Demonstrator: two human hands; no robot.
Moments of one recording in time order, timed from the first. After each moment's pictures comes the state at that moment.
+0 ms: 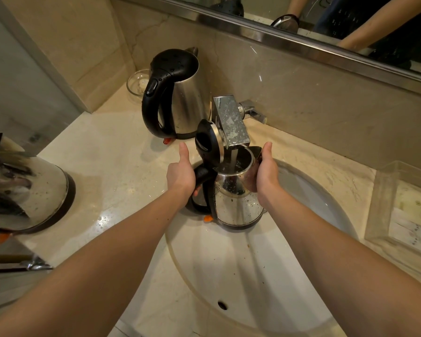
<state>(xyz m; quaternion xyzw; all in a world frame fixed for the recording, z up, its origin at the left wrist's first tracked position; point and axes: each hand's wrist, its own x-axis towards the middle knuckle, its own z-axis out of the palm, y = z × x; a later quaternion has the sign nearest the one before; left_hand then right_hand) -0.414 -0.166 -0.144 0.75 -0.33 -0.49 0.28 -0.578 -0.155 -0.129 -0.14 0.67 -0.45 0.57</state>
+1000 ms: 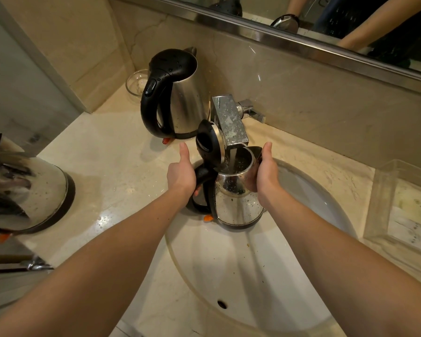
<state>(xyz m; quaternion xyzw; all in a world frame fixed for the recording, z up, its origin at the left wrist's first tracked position) -0.416 -0.167 -0.146 0.75 -0.32 -0.50 0.28 -0.581 -0.156 -0.135 -0.13 0.67 -0.46 0.57</state>
